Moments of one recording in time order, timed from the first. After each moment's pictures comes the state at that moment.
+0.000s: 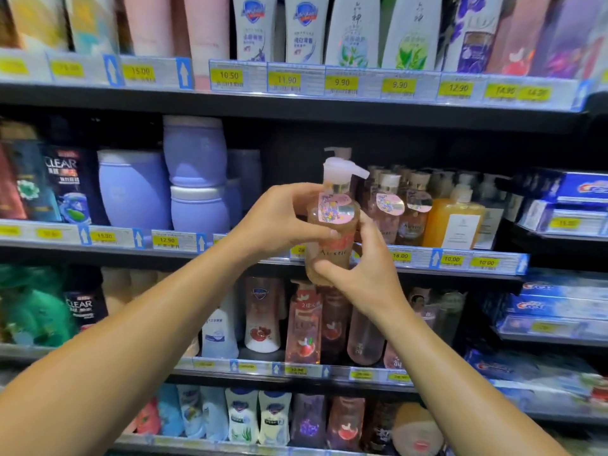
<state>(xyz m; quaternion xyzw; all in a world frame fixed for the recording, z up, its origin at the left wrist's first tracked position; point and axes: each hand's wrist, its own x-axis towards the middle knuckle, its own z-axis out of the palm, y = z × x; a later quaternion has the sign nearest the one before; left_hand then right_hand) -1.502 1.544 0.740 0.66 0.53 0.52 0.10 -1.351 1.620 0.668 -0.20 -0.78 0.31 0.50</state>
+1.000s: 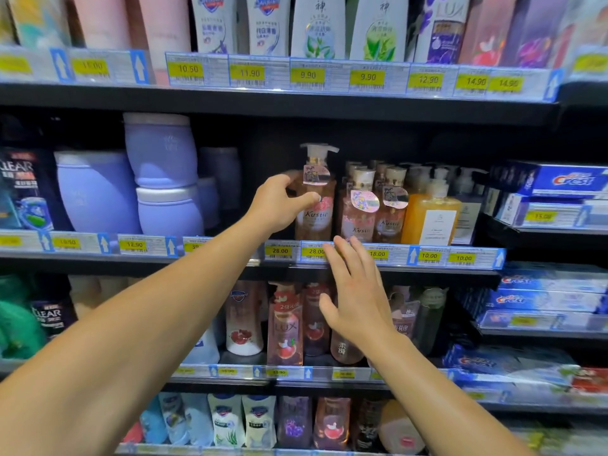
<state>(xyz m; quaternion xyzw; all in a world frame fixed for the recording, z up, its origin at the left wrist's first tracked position) -1.509 1.635 0.738 0.54 0.67 0.50 0.02 -1.328 1.655 0.619 -0.32 -0.88 -0.08 0.33</state>
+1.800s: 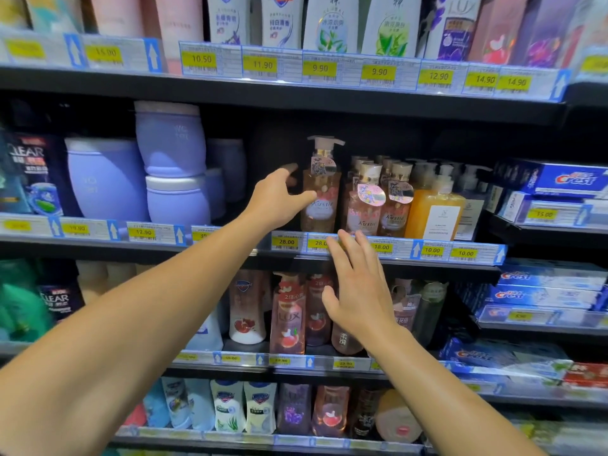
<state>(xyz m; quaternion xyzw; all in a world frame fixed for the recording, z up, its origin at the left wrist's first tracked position) -1.511 1.618 0.735 0.52 0.72 0.46 -0.01 -1.329 1.644 0.620 -0.32 -0.89 -0.06 0.32</state>
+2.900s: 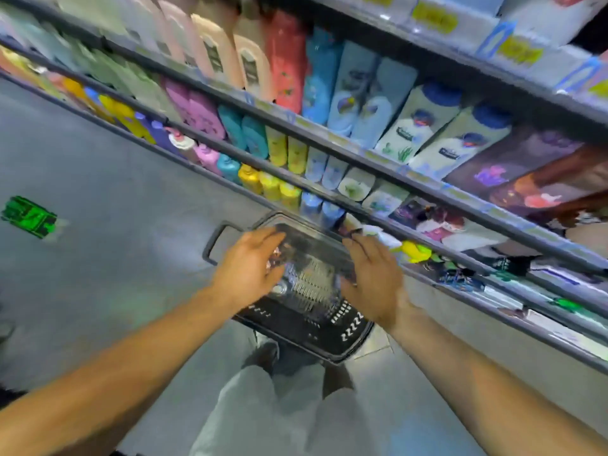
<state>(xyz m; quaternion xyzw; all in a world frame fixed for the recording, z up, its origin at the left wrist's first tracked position) -1.579 1.230 0.243 0.43 0.86 0.18 0.23 -1.420 1.419 0.234 -0.19 -0.96 0.19 -0.10</state>
